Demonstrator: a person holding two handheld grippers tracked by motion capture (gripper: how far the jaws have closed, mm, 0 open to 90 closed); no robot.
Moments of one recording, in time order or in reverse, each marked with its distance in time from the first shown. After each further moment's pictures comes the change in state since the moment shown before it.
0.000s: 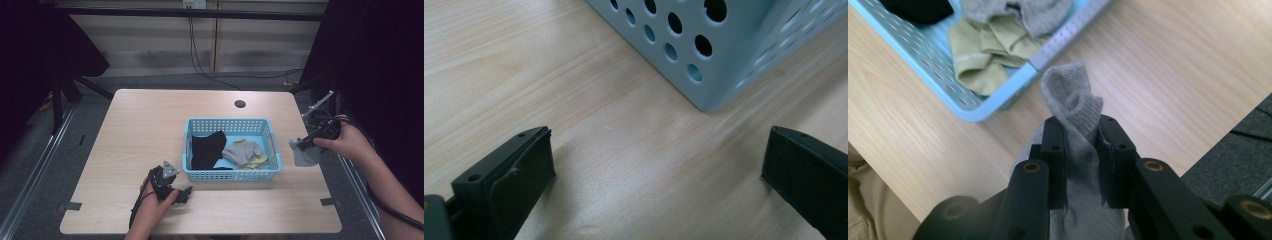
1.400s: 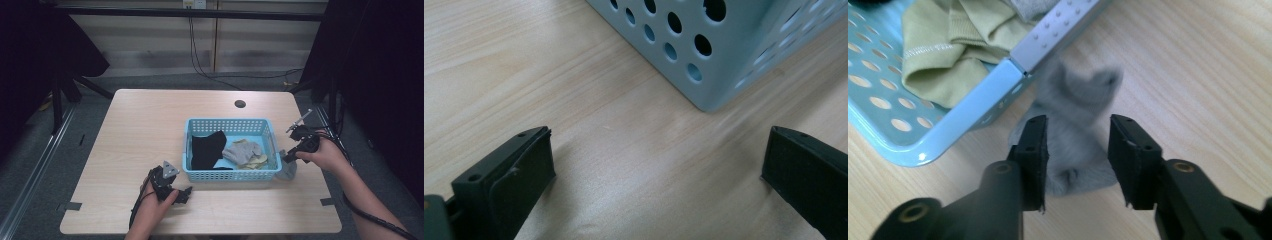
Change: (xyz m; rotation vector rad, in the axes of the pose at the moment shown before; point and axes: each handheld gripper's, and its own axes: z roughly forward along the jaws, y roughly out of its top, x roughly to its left) left arm 0.000 0.000 0.000 0.001 -0.001 0.001; right arm 0.001 -0.003 0.076 0.027 0.016 0.007
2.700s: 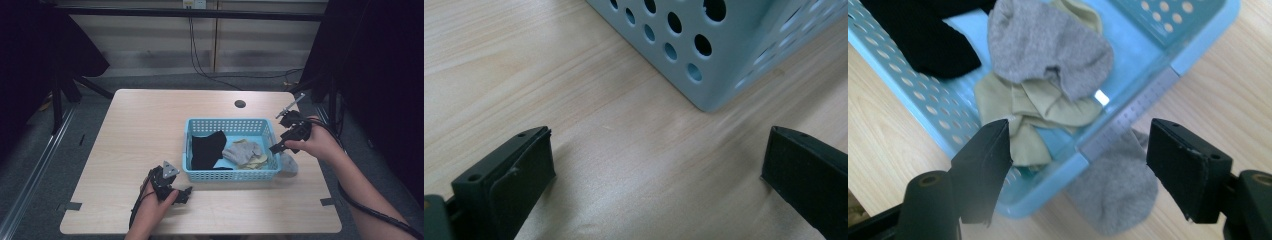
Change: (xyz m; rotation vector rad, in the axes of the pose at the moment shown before) left arm -0.001 0.000 0.000 -0.006 0.000 -0.008; right arm 0.035 0.046 -0.039 -0.079 -0.006 -0.030
